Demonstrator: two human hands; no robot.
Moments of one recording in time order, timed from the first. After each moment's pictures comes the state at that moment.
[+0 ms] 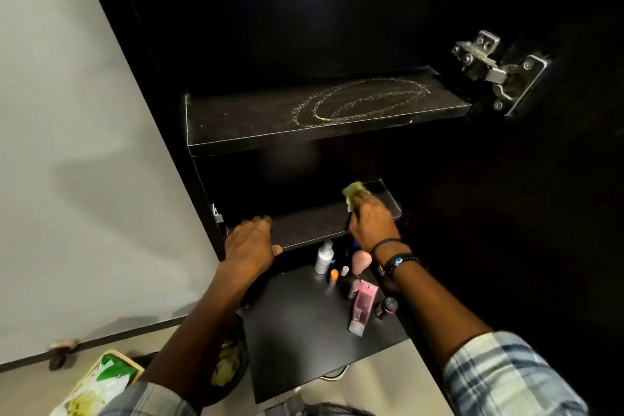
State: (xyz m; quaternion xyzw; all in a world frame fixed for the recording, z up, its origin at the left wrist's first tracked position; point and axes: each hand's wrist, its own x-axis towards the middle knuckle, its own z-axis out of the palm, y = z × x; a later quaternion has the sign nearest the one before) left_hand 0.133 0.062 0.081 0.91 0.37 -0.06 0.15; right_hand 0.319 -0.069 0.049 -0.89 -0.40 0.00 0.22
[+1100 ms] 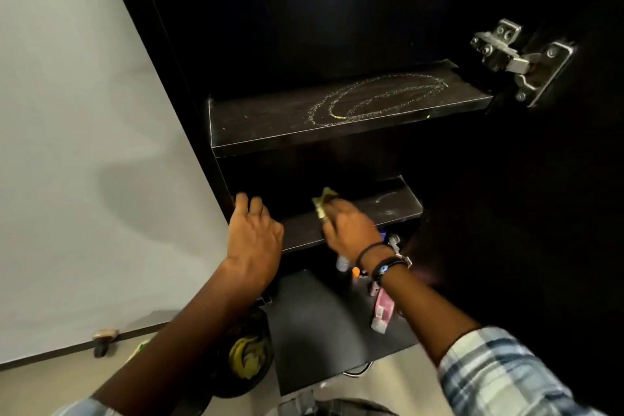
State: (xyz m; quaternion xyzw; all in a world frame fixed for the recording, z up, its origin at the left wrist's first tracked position) left_hand 0.101 0.040 0.149 0.91 0.27 -0.17 -0.27; right_hand 0.262 -0.037 0.048 -0.81 -0.53 0.02 0.25
